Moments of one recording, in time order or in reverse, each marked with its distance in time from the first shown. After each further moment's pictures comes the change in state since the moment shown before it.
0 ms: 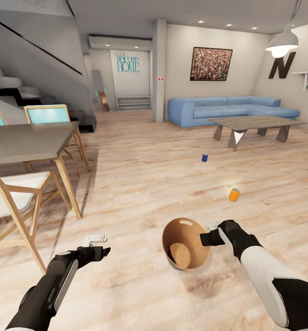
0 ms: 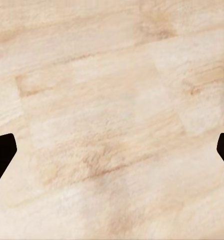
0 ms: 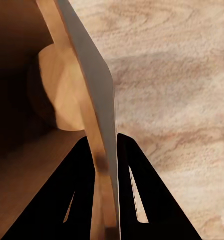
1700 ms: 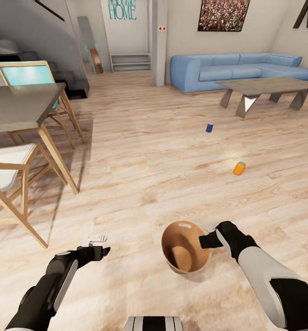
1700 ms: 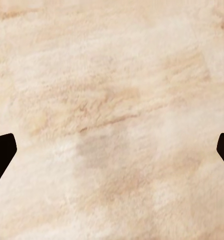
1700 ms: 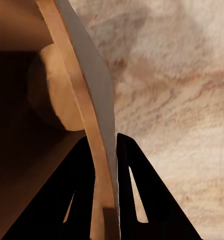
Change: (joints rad) left arm 0.001 0.001 0.001 -0.002 0.003 -0.008 -0.002; right arm 0.001 0.015 0.010 0.018 0.016 0.009 -0.032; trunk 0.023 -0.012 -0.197
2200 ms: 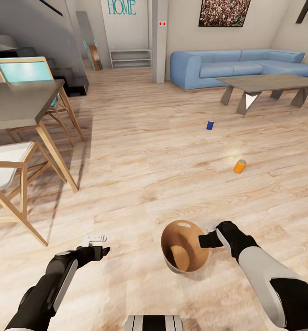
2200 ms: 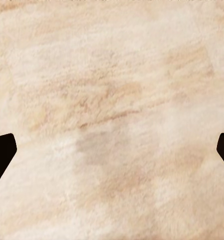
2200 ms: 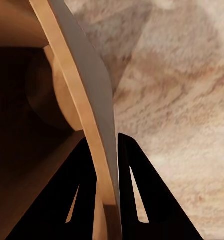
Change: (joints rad) left arm 0.000 0.000 0.002 -0.001 0.000 -0.001 0.000; right arm -0.001 -0.001 -0.004 0.000 -0.032 0.004 0.008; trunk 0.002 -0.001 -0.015
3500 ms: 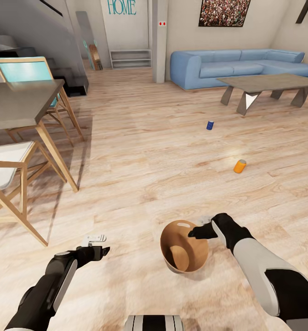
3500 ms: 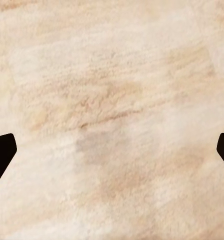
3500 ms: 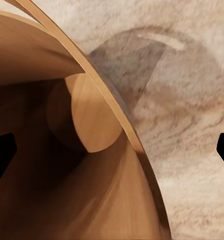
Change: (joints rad) left arm 0.000 0.000 0.004 0.001 0.000 0.000 0.000; right arm -0.055 0.030 -0.001 0.002 0.007 0.001 0.005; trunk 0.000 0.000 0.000
